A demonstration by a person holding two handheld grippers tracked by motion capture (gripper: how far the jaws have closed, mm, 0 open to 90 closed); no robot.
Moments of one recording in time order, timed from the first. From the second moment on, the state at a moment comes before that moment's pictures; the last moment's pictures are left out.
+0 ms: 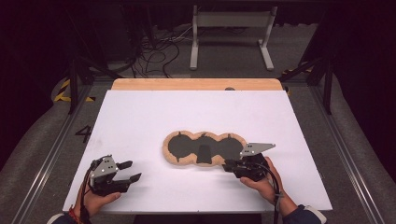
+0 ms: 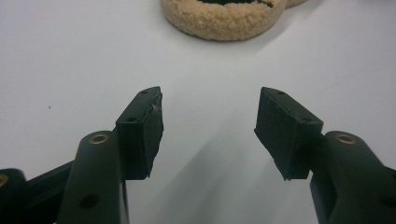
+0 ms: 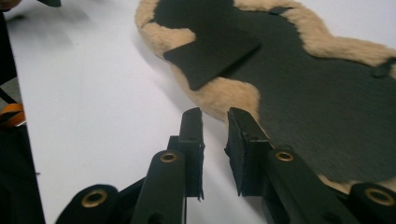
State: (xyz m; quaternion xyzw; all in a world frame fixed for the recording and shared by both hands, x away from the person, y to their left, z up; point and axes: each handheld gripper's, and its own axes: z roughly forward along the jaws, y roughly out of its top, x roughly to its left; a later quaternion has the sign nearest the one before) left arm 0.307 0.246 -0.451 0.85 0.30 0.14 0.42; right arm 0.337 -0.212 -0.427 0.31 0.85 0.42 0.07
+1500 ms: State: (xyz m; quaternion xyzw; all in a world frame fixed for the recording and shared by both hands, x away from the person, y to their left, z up) left arm 0.307 0.242 -0.455 0.85 0.29 0.14 0.41; right arm 0.379 -0.184 -0.445 0.43 0.78 0.44 -0.13
